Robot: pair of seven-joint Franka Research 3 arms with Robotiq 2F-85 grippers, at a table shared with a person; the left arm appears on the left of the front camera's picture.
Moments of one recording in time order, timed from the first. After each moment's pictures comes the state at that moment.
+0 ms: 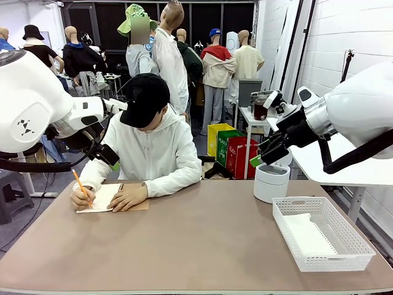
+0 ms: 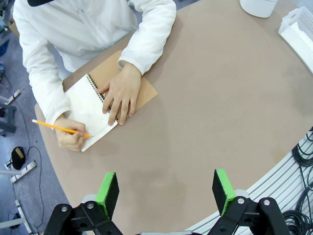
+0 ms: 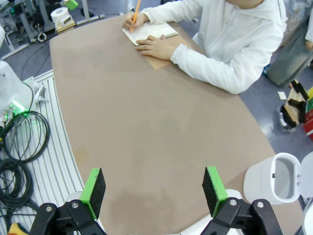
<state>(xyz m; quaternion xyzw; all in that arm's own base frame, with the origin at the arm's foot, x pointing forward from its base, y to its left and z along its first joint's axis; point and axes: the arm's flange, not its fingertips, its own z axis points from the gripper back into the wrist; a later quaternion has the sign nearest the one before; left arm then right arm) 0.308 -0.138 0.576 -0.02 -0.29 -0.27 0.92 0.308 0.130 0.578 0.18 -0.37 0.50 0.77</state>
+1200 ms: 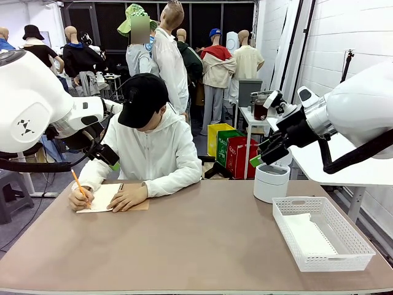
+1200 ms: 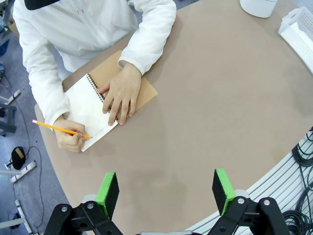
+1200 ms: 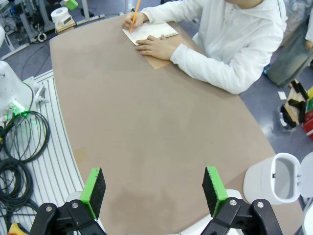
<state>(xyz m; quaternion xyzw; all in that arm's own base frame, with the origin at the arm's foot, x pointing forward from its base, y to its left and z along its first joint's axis) 0.308 -0.138 0.576 -0.02 -0.29 -0.27 0.92 0.308 0.130 0.578 0.18 -0.37 0.50 0.77</state>
